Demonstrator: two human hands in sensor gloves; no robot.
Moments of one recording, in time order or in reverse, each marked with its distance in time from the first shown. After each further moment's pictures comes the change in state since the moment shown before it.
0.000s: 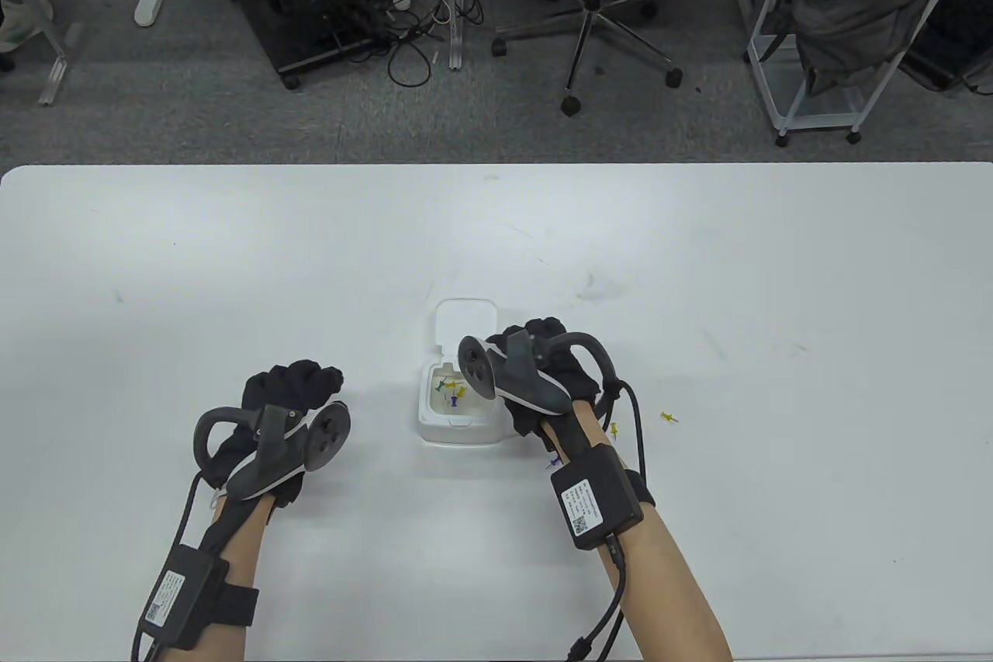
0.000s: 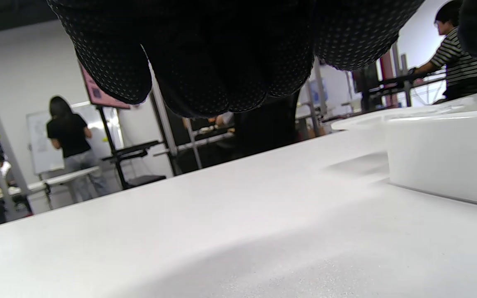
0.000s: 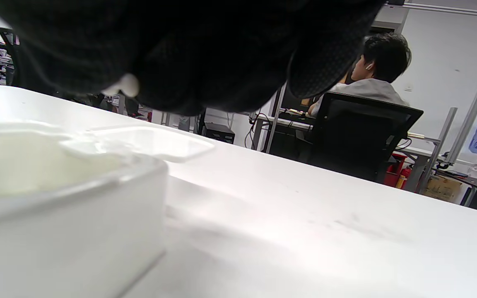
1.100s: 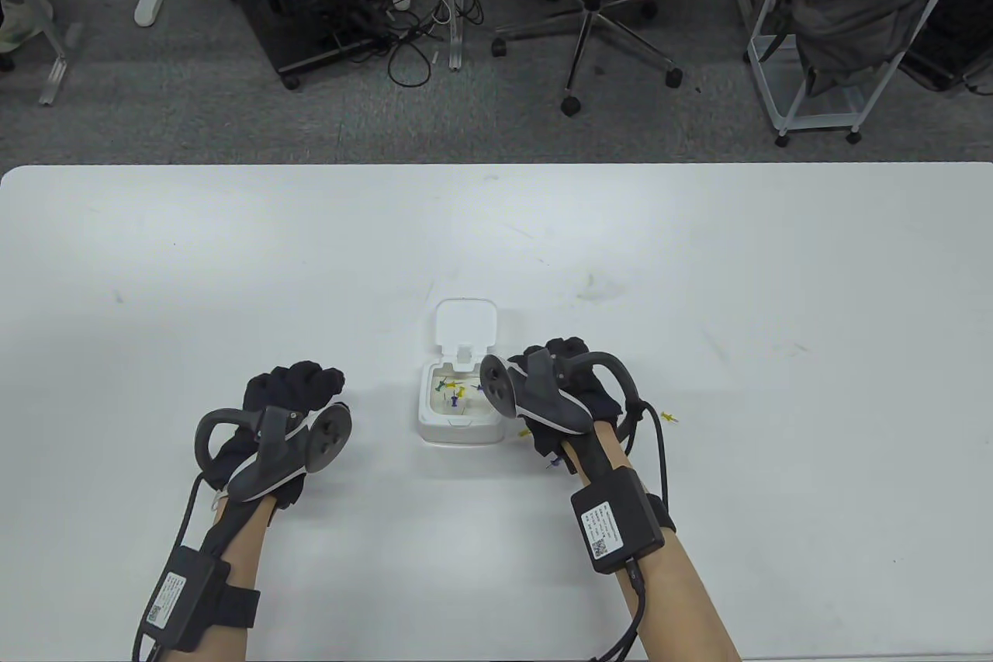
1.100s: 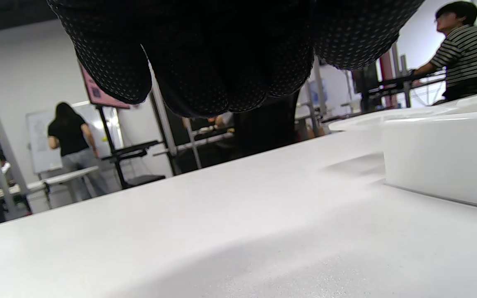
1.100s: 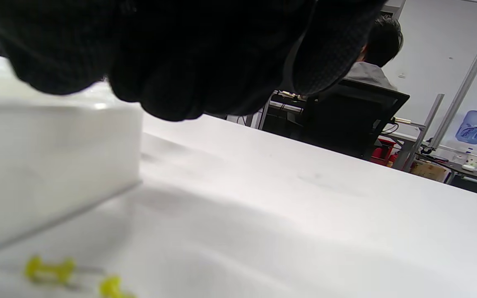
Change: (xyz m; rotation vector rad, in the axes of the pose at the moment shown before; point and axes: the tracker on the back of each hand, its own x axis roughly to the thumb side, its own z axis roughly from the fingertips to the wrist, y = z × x) left_hand 0.001 -0.001 0.000 0.000 0.000 0.003; right_hand -0.026 0.023 0.030 0.074 0.028 0.044
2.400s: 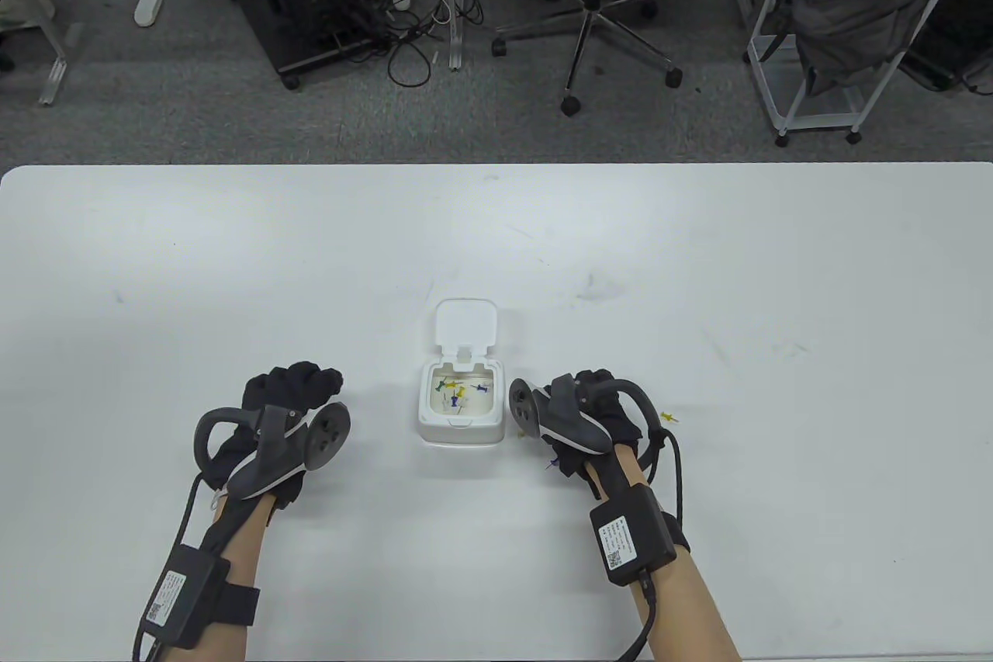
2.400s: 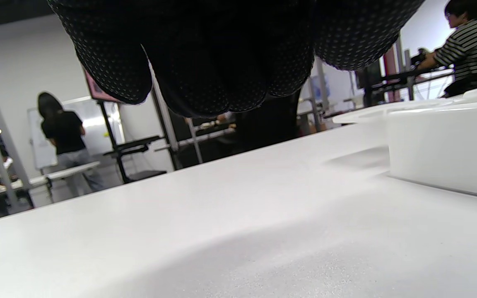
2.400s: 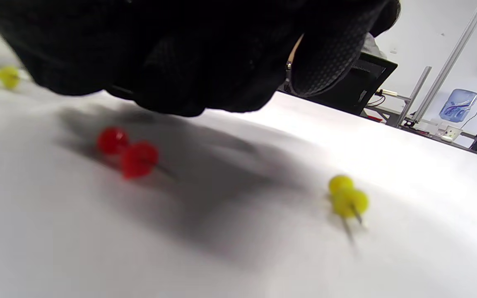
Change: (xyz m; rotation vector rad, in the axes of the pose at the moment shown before) left_hand -0.001 -0.001 0.000 -0.017 0.005 0.000; right_hand -0.015 0.043 0.009 0.081 0.044 0.022
